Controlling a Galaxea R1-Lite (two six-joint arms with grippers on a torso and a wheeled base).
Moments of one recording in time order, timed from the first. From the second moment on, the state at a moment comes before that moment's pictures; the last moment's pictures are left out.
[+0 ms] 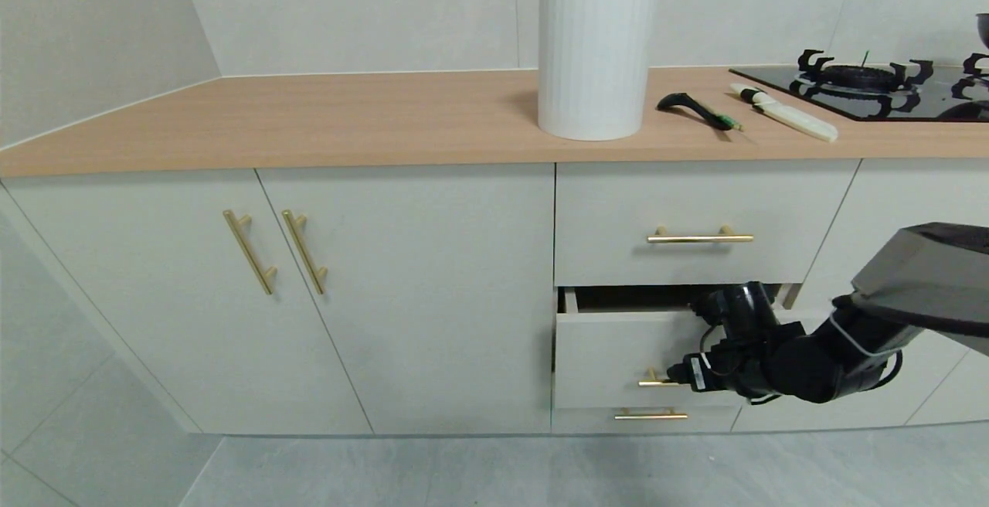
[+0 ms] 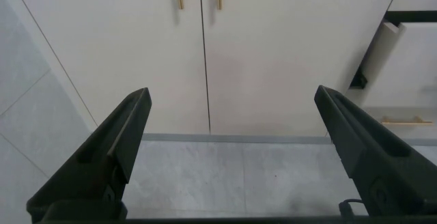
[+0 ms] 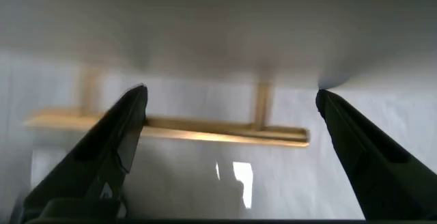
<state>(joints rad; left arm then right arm) 0.00 0.00 0.00 0.00 0.03 0.00 0.27 2.22 -0.93 -0.43 -0.16 0.10</state>
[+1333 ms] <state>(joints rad) 0.00 0.00 0.00 0.00 0.03 0.00 0.38 2.04 -0.96 -0.44 -0.30 0.20</state>
